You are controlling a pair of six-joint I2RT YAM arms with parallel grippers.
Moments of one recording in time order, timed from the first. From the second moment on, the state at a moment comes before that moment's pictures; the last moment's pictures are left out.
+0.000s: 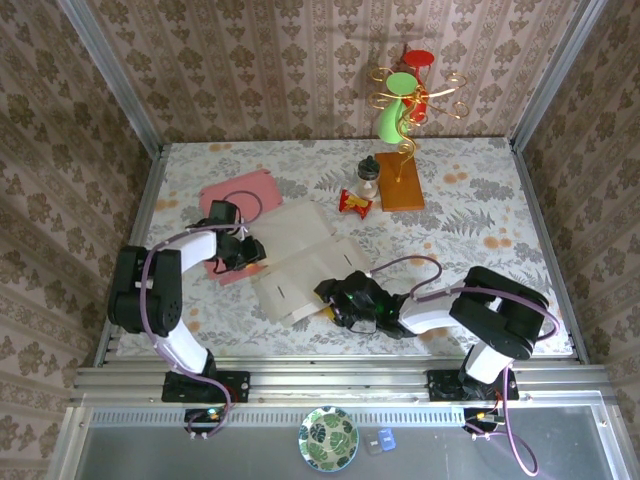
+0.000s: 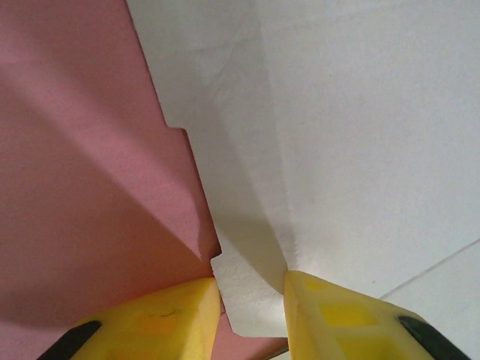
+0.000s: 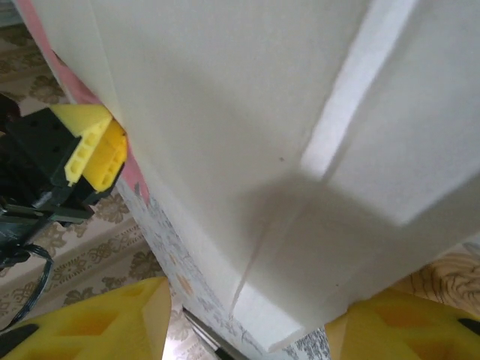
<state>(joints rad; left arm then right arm) -0.19 1.68 0.88 -0.41 0.32 -0.45 0.96 1.64 0.51 0.55 0.01 1.73</state>
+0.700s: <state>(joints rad) -0.19 1.69 0.91 -0.44 0.33 -0.43 0.99 1.49 0.51 0.57 0.15 1.65</state>
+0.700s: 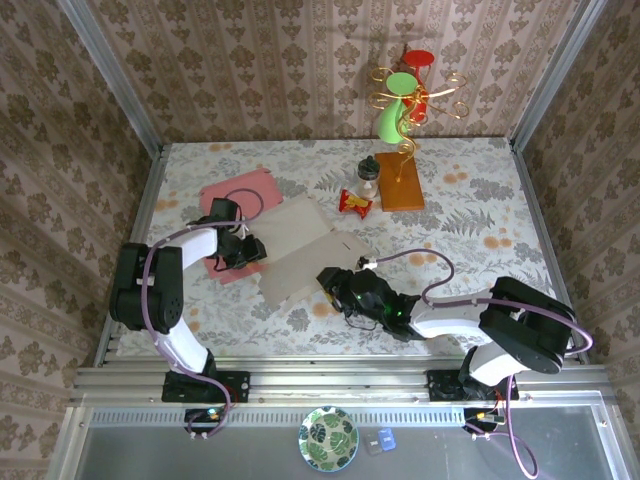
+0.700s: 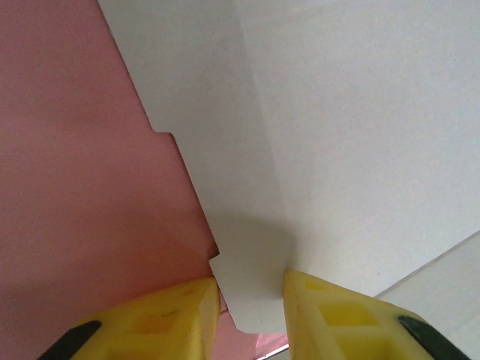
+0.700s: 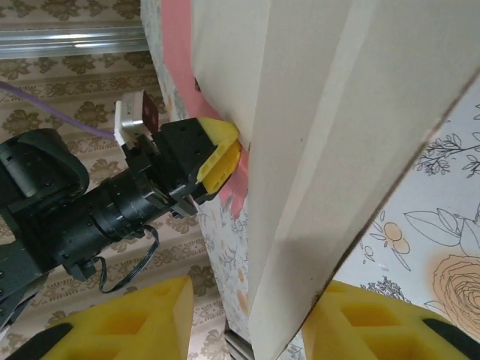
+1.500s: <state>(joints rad) -0.20 1.69 0.91 -0.44 0.33 -0.43 0.99 1.49 0.58 0.49 0.21 1.65</state>
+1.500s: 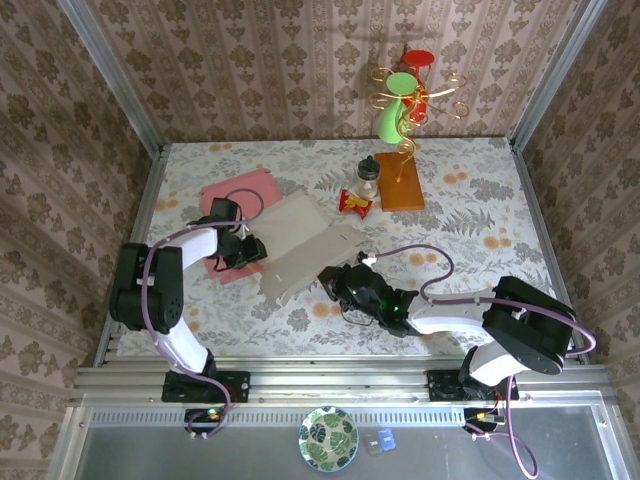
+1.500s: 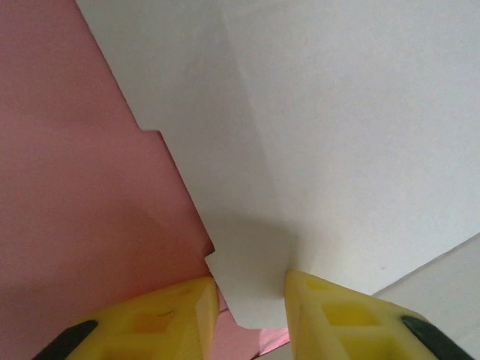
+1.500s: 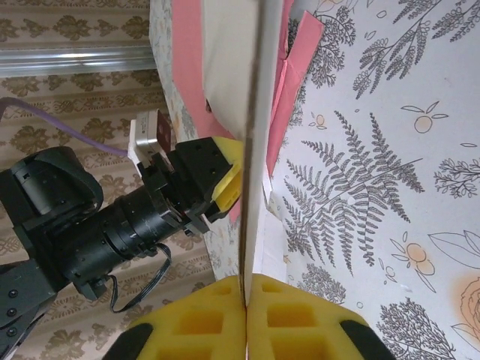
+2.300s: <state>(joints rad) -0.04 1.33 0.90 -0.62 0.20 -0.52 0.92 1.36 0.97 0.21 0.21 1.58</state>
